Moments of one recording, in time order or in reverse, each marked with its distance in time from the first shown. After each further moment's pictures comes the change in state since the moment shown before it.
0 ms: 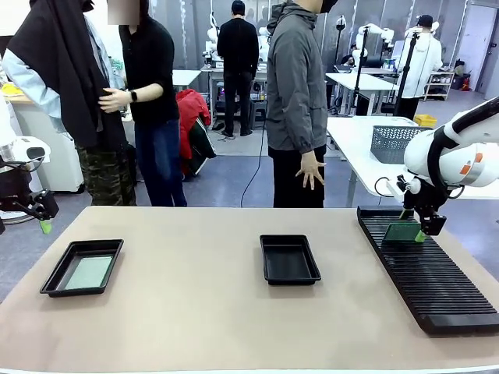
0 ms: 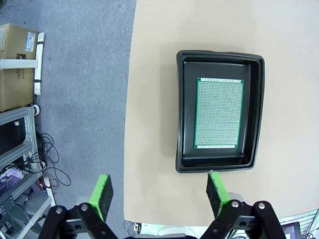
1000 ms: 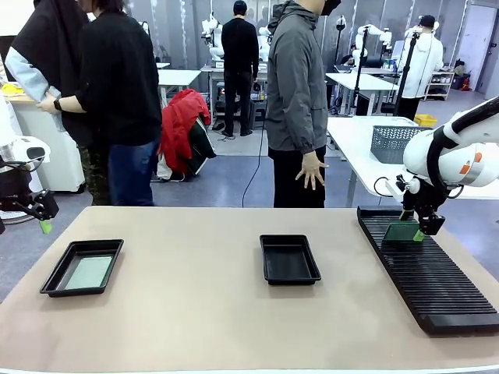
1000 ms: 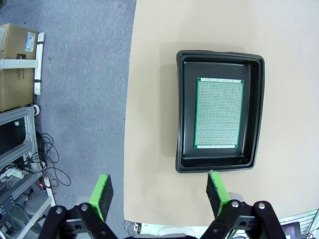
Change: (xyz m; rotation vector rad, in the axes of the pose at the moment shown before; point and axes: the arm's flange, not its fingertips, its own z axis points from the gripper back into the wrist) left arm 0.000 0.000 0.000 0.000 0.000 0.000; right arm 0.002 -0.001 0.001 -0.004 0.004 0.002
